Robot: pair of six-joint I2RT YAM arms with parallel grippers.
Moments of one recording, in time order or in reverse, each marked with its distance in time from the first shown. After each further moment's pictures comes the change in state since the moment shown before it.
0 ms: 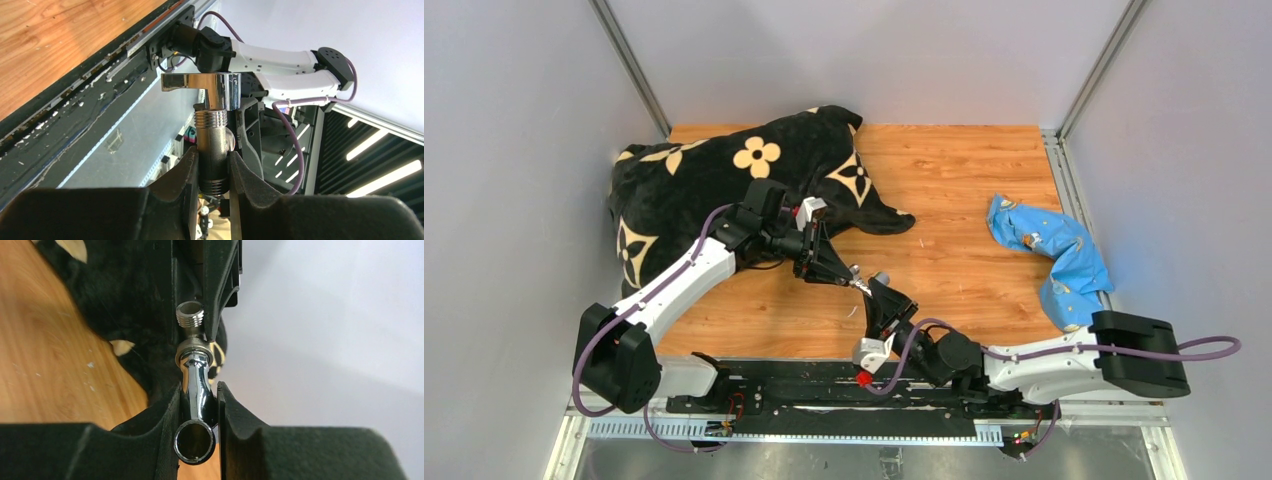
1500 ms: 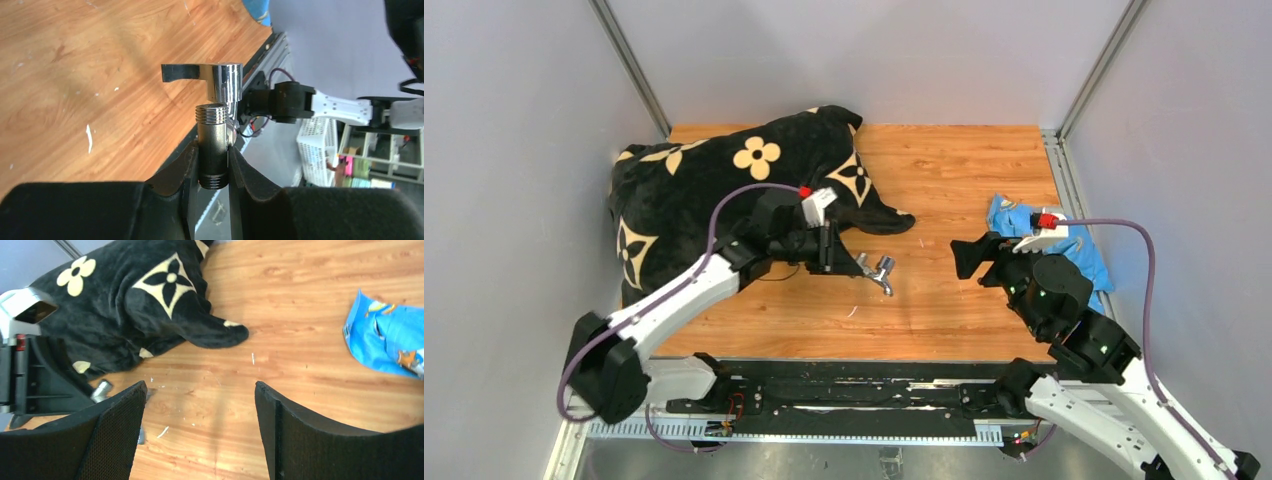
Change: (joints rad) left arm -0.113 -0.119 -0.096 0.220 -0.399 0.291; right arm -0.698 -0.639 0.560 -1.579 -0.155 1.661
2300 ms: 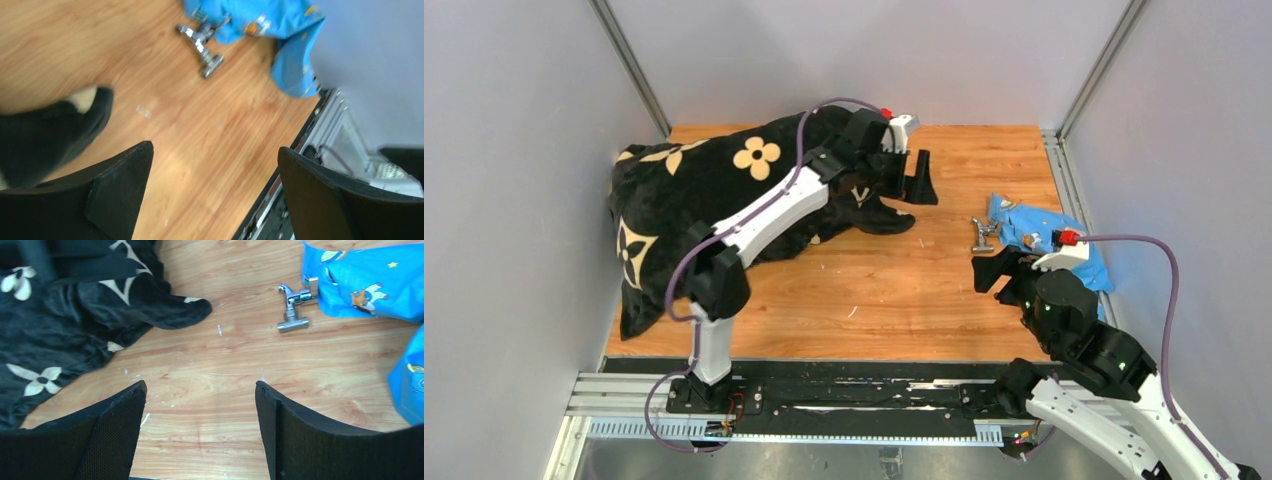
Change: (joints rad) left arm -0.136 0.855 1.089 -0.246 -0.217 0.278; right arm -0.013 -0.111 0.005 -0.286 0.117 0.196
